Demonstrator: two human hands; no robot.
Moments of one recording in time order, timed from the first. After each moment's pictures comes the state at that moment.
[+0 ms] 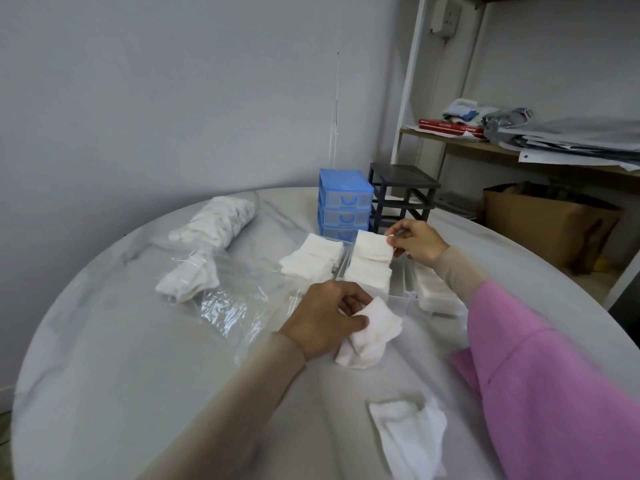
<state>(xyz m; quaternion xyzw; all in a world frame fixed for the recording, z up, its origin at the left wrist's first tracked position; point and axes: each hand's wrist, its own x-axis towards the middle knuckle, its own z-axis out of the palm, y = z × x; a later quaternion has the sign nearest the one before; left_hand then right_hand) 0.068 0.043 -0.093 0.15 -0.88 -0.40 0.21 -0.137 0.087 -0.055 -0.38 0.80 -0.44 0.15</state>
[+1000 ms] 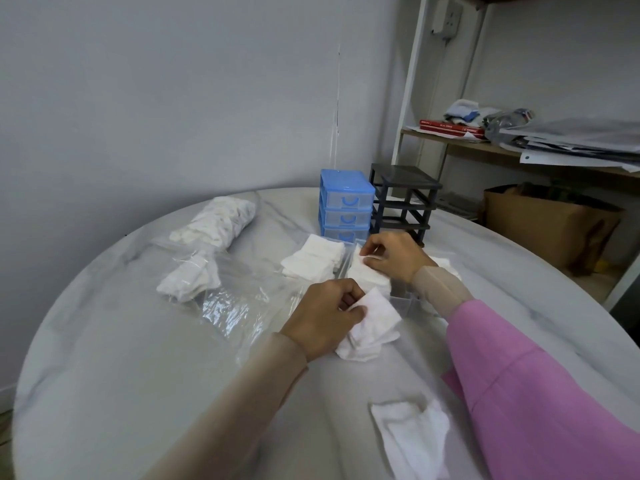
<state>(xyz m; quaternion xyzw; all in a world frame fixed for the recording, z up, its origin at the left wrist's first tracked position) 0.068 0.043 -0.093 0.17 -0.87 -0.41 0.22 -0.116 0.074 -0.074 -0.53 0.81 -0.23 -0.02</state>
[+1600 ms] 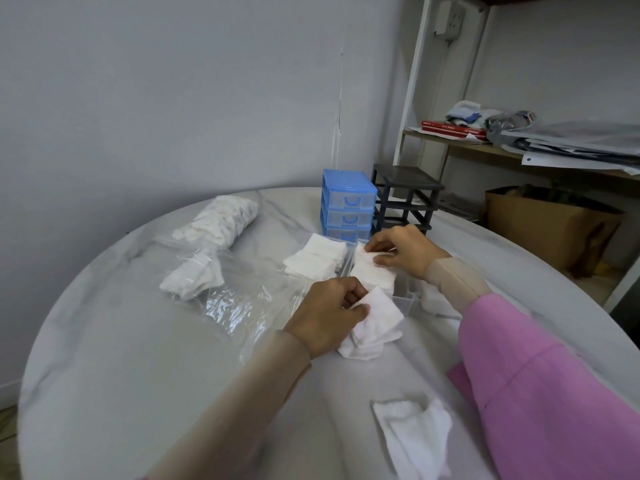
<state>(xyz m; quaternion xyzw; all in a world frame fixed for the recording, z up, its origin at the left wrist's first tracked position) 0.068 0.043 -0.092 0.16 -0.87 -0.41 0.23 -0.118 0.084 -0.054 -0.58 0.80 -0.18 0.01</state>
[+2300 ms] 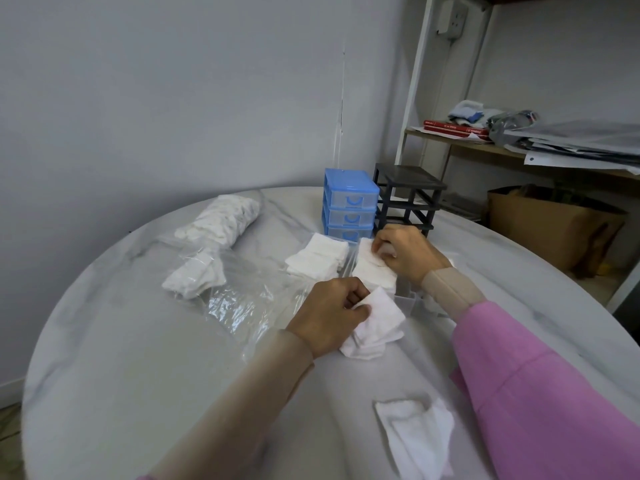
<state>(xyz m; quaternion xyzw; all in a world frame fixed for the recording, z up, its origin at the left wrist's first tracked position) 0.067 0.042 -0.094 0.16 -0.87 -0.41 0.22 -0.116 0.085 -0.065 -0.59 0.79 -0.16 -0.11</state>
